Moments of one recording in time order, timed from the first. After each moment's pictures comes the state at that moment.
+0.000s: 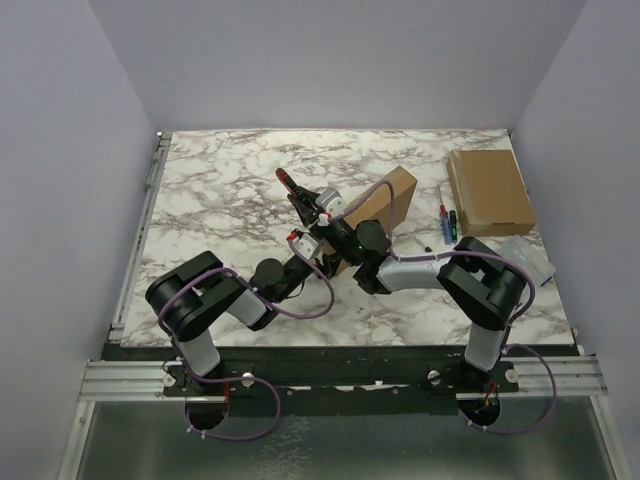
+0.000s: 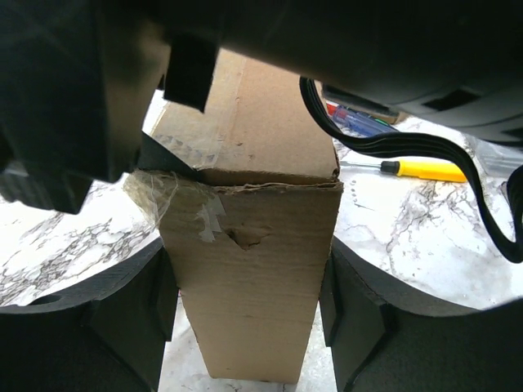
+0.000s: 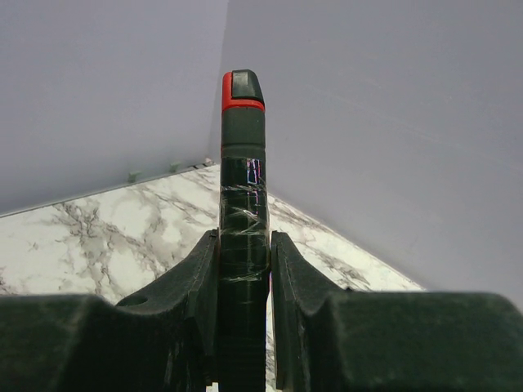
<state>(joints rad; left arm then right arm) -0.80 1.71 0.34 1.51 0.02 0.01 0.91 1.83 0.92 1.29 0.12 -0.32</state>
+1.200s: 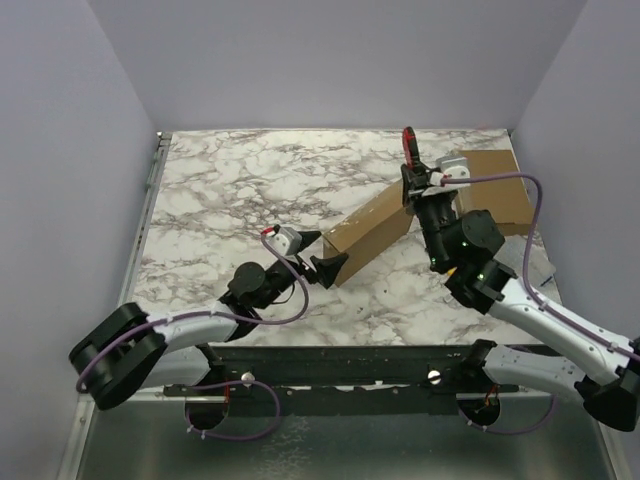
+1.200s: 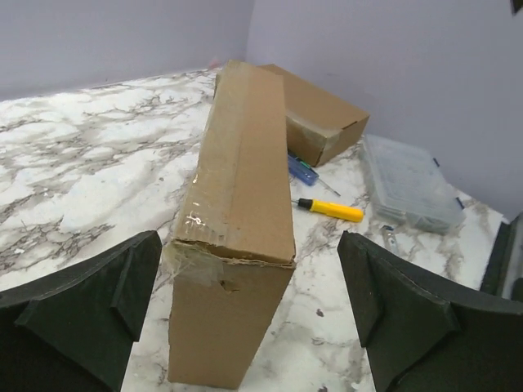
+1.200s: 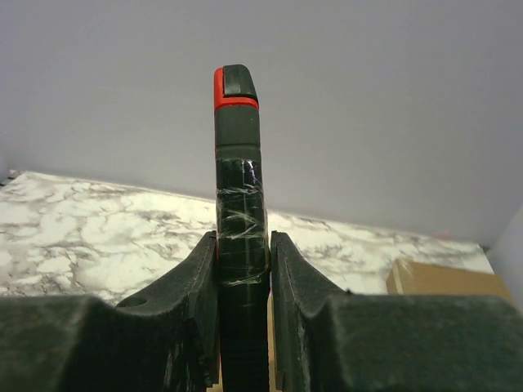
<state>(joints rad) -0.84 1.26 0.29 1.14 0.00 -0.21 0.84 1.02 0.90 0.43 0.60 -0.29</state>
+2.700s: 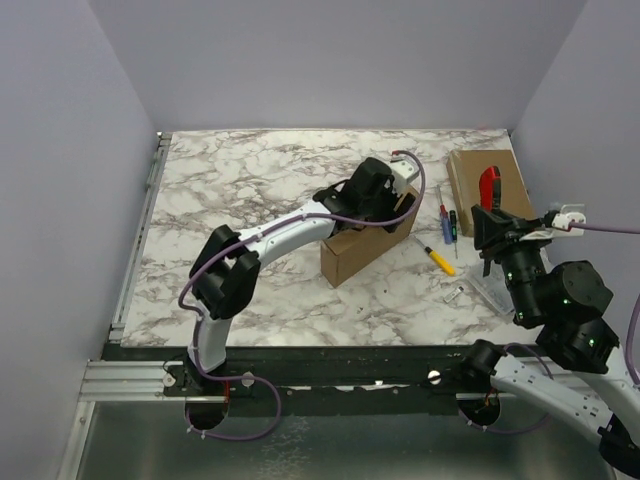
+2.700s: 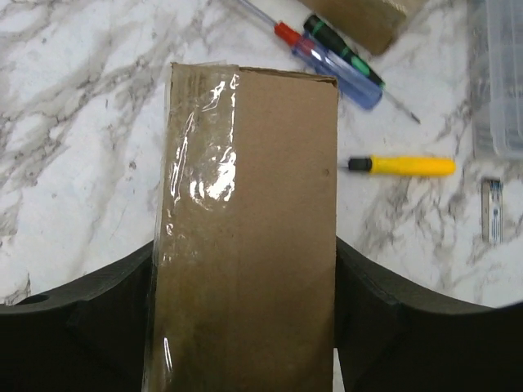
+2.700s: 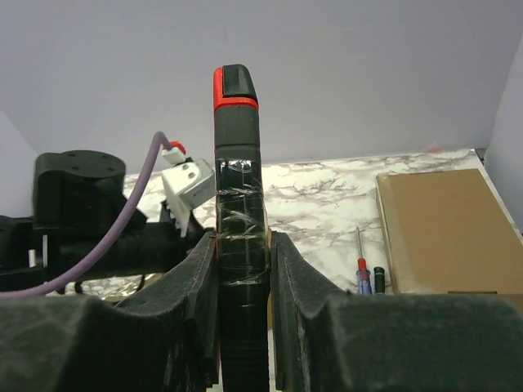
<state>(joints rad) -0.85 2.01 1.69 -0.23 0.07 -0.05 0.84 0.46 0.93 -0.27 0.71 0.06</state>
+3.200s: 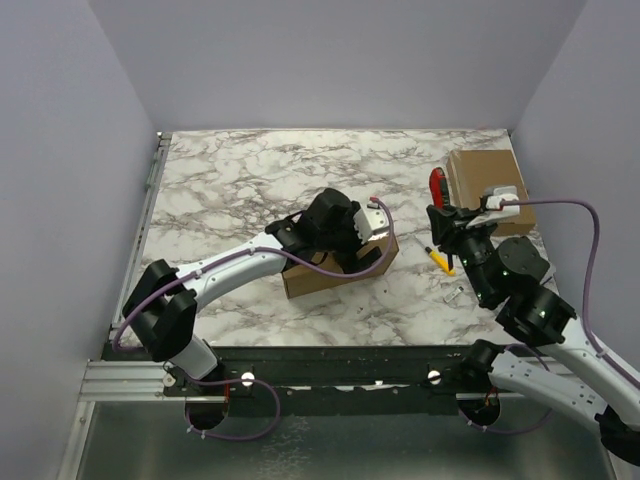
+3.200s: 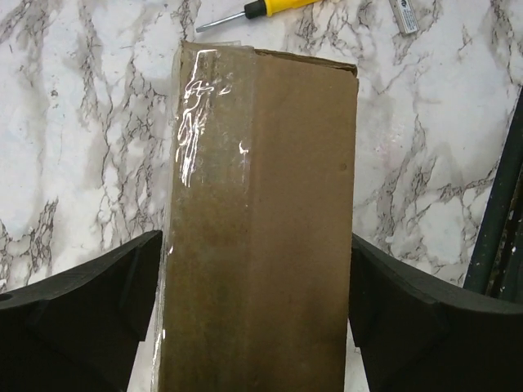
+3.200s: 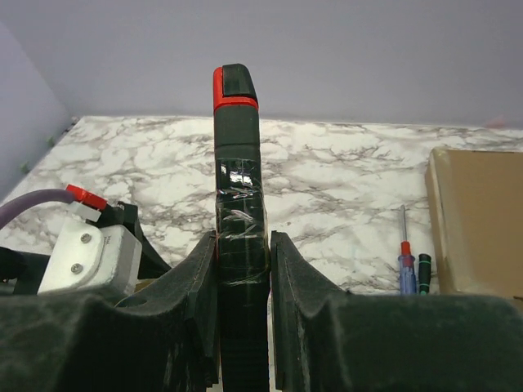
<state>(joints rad) -0.85 1.56 1.17 -0.24 0.31 0.27 0.84 0.63 0.86 -0.17 0.62 0.09</state>
